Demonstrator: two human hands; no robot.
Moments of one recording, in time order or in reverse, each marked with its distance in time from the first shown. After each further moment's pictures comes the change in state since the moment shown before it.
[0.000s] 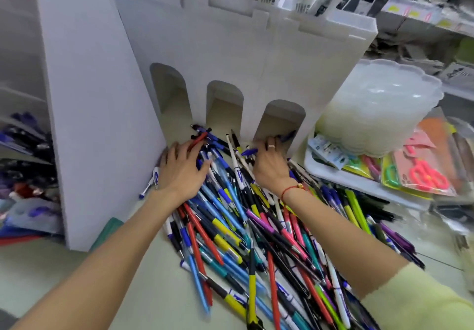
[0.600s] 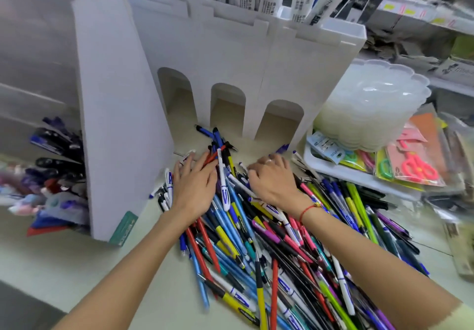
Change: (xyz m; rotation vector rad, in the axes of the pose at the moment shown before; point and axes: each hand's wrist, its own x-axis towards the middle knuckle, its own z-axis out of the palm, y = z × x) left_hand -0.048 0.015 -0.007 -0.180 -0.004 0.044; right_hand -0.053 -0.009 -0.012 -0.051 0.004 -0.143
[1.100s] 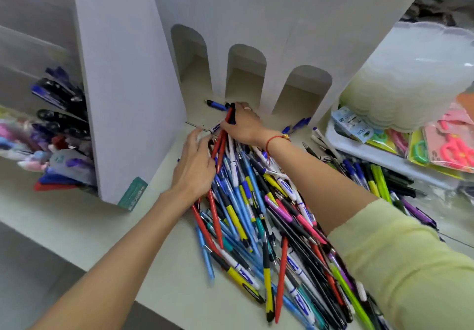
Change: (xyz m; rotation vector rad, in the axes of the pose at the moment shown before) left_hand -0.017 -0.012 0.003 -0.088 0.051 -0.065; right_hand 0.094 -0.051 0.020 0.301 -0.126 -0.058
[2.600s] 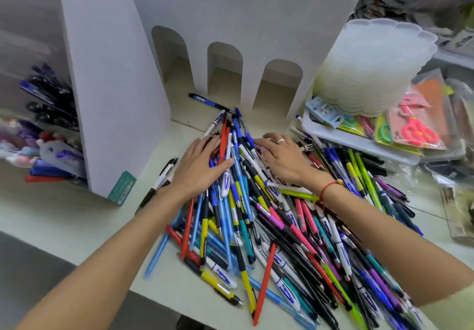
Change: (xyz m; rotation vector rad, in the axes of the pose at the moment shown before) left_hand -0.013 0.019 0.009 0.040 -0.225 0.055; right_hand -0.129 0.078 -0.019 -0.129 0.063 -0.052
